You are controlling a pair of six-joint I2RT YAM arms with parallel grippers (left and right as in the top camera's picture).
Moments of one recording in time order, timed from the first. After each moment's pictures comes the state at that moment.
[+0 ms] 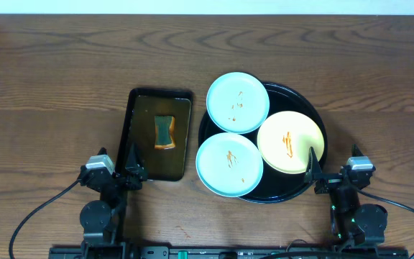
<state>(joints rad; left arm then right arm) 0.01 0.01 0.01 -0.11 0.00 -0.27 0.04 0.01 0.01 -0.07 -0.06 0.07</state>
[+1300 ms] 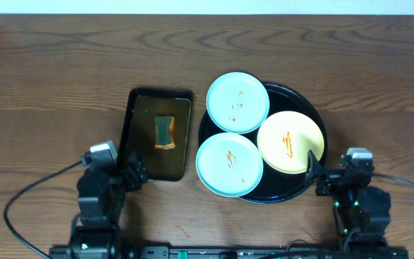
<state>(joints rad) 0.01 0.45 0.33 -0.42 0.00 -0.27 0.04 0.27 0.22 -0.31 -0.06 0.13</state>
